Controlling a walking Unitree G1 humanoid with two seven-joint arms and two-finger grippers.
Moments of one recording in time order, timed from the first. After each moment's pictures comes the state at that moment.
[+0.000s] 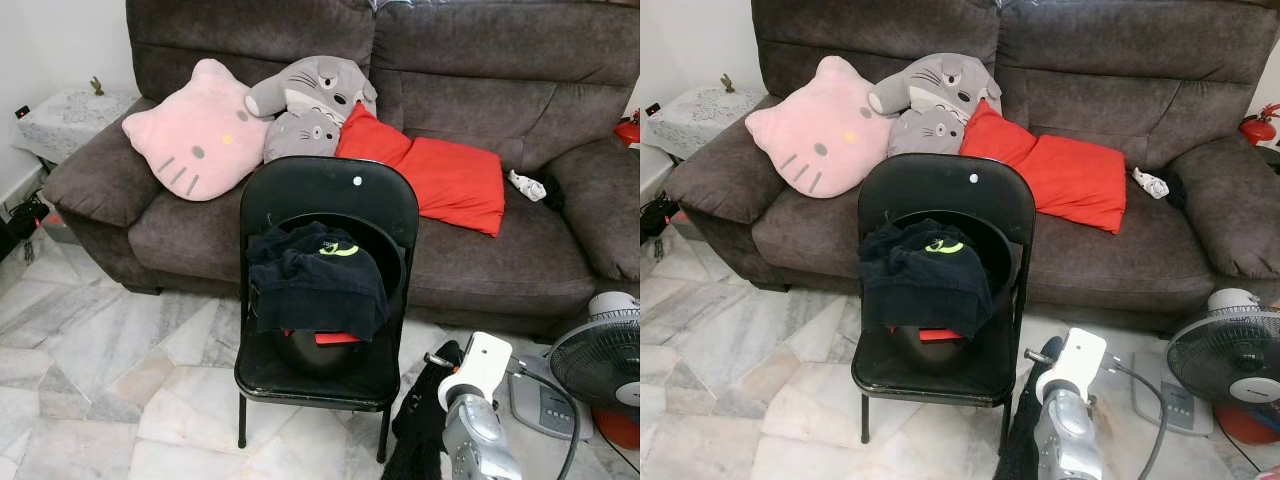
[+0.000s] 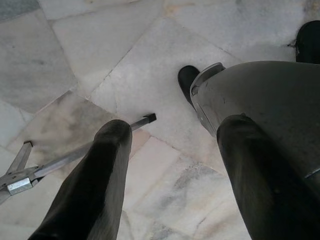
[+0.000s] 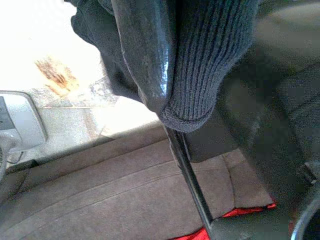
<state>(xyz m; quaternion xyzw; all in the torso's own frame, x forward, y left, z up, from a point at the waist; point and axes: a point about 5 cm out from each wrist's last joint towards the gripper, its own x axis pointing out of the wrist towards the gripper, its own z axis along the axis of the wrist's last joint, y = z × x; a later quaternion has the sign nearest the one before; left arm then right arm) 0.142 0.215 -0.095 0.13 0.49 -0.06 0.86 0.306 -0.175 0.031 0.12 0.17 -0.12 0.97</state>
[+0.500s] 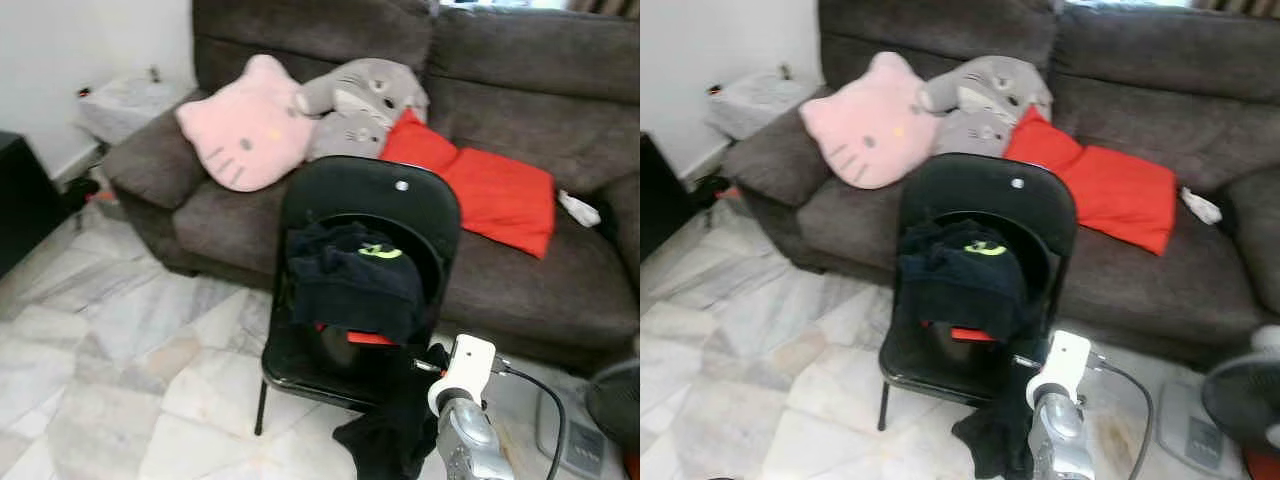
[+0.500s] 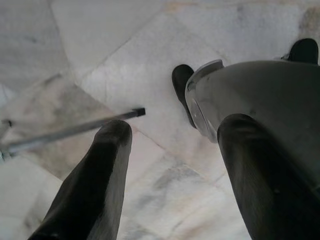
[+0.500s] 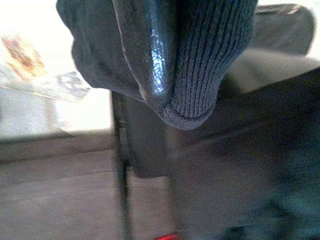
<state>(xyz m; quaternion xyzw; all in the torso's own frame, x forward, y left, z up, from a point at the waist) 0.146 0.209 -0.095 0.12 0.49 -0.07 0.86 0.304 -0.165 0.023 0.10 0.19 -0.08 0.97</state>
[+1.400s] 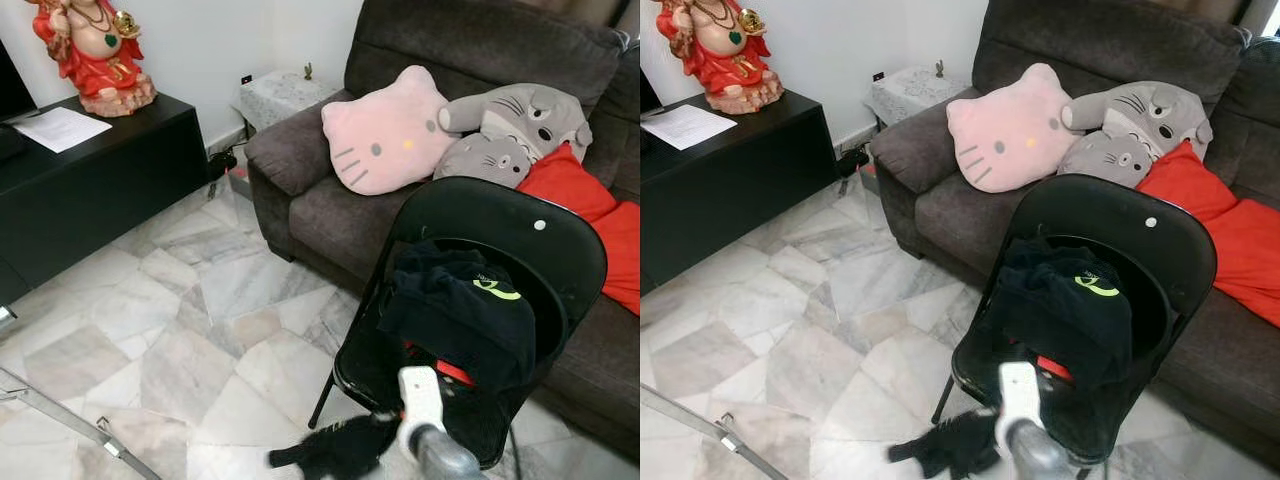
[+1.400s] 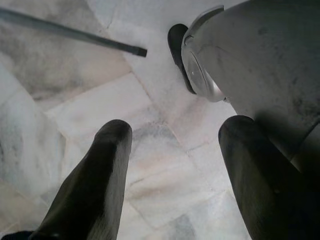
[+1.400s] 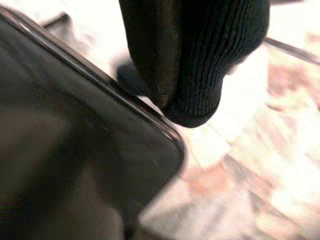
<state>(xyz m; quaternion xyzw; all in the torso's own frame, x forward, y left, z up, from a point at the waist) 0.134 0.209 -0.099 0.12 0.51 -0.07 0.85 0.270 -0.138 -0.022 0.02 0.32 0.09 0.94</state>
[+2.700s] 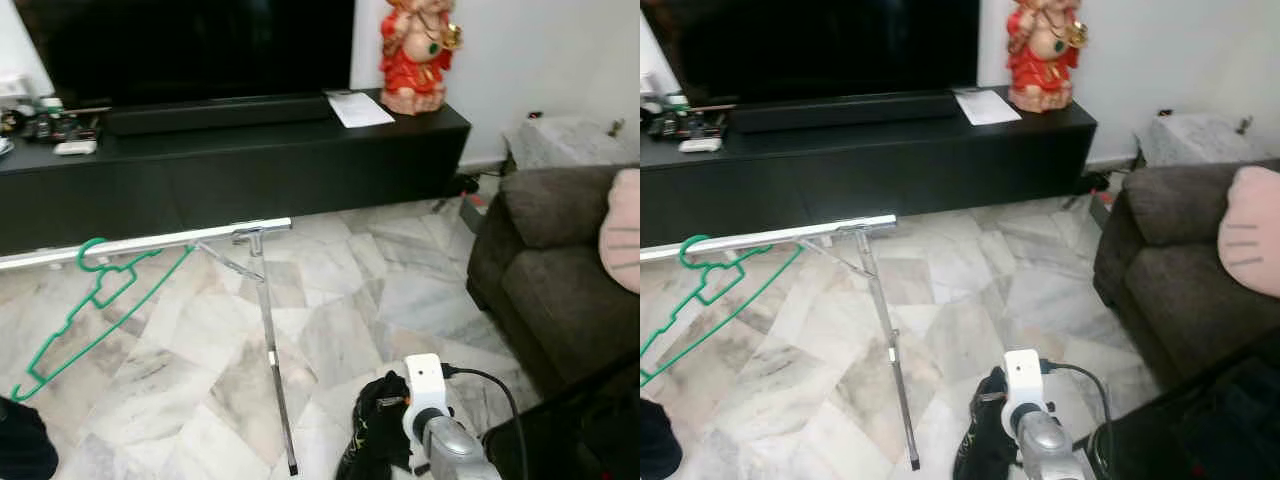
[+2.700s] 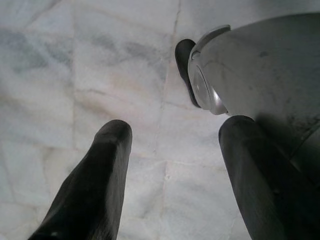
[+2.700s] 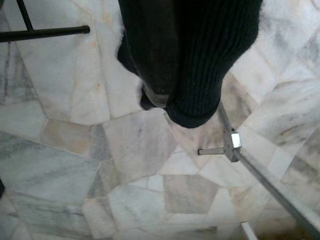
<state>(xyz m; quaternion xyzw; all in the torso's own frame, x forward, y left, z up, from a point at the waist) 0.138 0.207 -0.098 0.12 0.51 -0.07 0.85 0.288 -0.143 -0.008 0.00 0.28 0.10 0.95</state>
